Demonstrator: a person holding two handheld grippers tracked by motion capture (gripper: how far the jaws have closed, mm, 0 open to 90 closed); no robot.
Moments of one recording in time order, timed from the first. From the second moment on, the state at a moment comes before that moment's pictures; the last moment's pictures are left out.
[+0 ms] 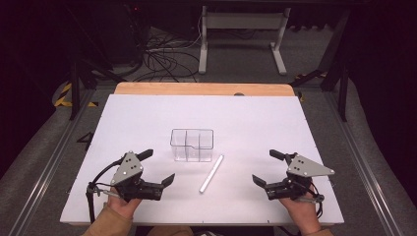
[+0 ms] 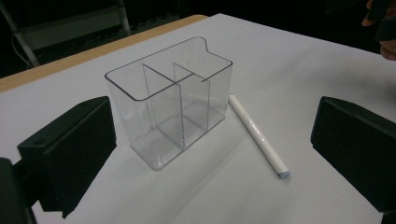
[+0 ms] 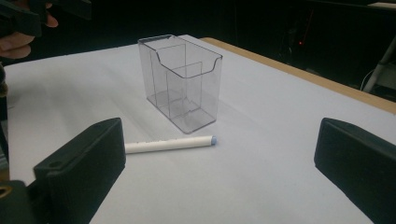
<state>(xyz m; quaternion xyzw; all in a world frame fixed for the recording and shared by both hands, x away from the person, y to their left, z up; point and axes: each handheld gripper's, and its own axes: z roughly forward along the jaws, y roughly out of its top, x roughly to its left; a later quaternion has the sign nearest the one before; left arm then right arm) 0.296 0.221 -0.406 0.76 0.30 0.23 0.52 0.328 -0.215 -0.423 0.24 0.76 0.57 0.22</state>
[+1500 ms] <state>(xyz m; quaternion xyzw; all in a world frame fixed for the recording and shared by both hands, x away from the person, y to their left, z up) 0.345 0.111 -0.403 0.86 0.34 0.08 0.38 0.330 -0.225 -0.426 0.23 0.77 0.57 0.19</state>
